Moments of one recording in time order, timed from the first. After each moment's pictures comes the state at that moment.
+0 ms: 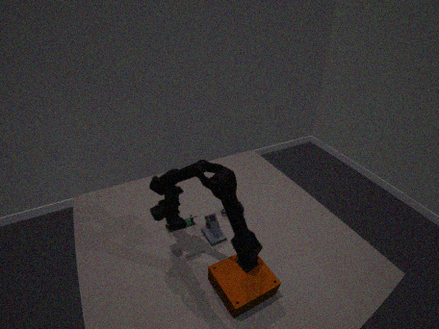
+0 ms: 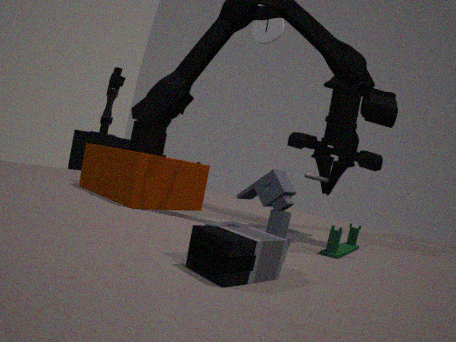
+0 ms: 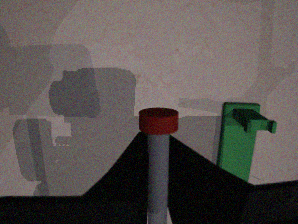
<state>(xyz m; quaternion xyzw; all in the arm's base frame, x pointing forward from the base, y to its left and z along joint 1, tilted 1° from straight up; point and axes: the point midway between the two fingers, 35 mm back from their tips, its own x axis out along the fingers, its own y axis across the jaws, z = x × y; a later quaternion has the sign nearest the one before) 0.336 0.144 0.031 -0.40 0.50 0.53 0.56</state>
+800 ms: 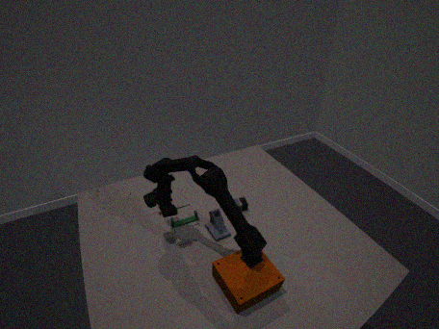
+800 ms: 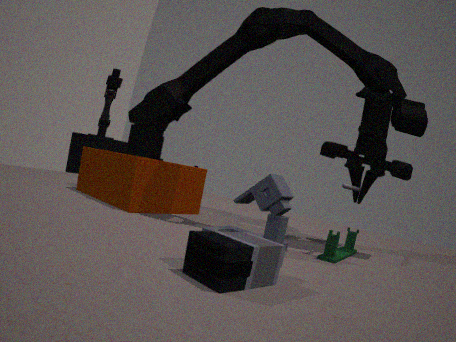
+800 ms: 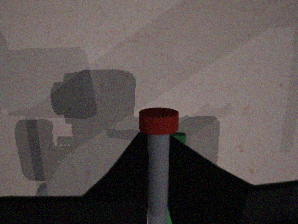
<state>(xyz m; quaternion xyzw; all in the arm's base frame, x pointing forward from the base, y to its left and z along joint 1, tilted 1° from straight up) 0.403 0.163 0.038 -0.39 0.51 0.52 0.56</state>
